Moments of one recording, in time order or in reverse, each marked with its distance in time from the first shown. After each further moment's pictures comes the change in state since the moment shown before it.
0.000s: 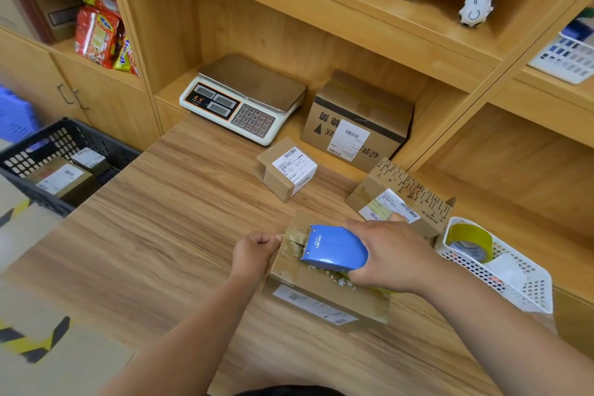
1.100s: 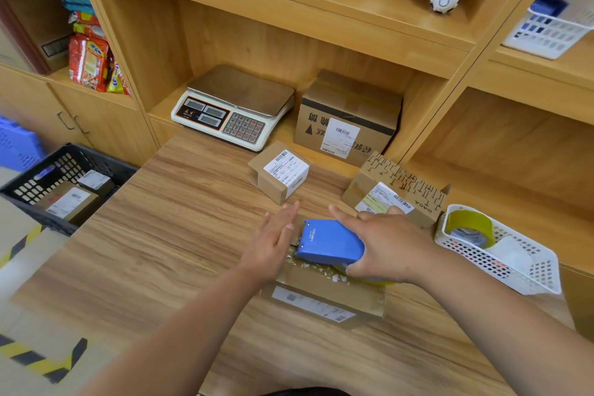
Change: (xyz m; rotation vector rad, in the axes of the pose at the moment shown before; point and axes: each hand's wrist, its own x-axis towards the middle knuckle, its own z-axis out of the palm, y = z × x) left_hand -0.011 0.023 0.014 0.557 -0.307 0.559; right_hand -0.013 0.010 -0.010 -0.051 -0.020 -0.002
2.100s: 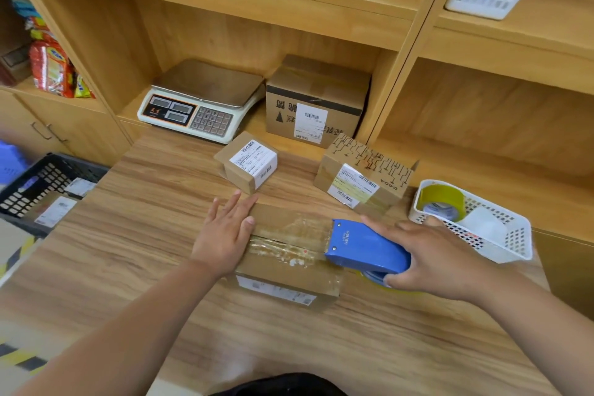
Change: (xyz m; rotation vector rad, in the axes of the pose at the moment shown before) left_hand 0.001 0.020 0.002 0.563 0.055 0.125; right_hand -0.085 0.106 0.047 0.168 0.024 0.034
